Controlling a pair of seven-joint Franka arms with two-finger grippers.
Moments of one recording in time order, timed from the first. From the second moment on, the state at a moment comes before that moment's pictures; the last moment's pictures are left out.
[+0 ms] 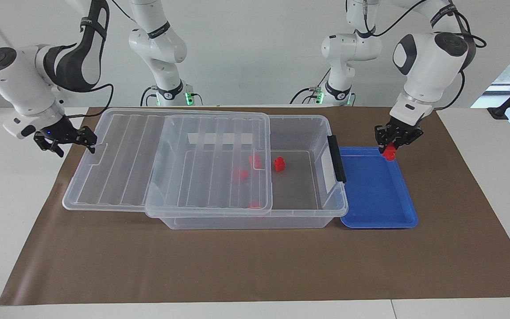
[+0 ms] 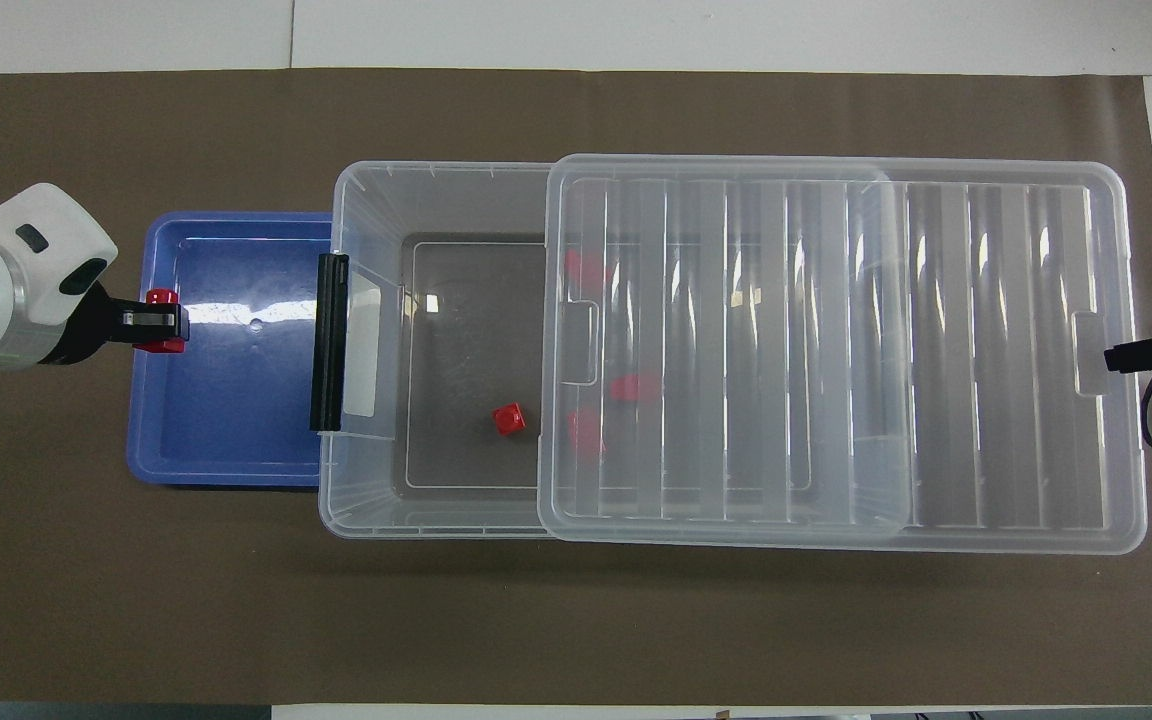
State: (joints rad) left arm -0.11 -0.12 -0.06 -2.00 -0.02 1.98 -0.05; right arm -0.41 -0.01 0.10 -2.00 -0.02 2.00 -0.44
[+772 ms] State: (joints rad) left arm -0.32 0.02 -0.21 -1.95 0.03 2.10 -0.41; right arm -0.45 -0.01 0.10 -1.99 -0.02 2.00 -0.49
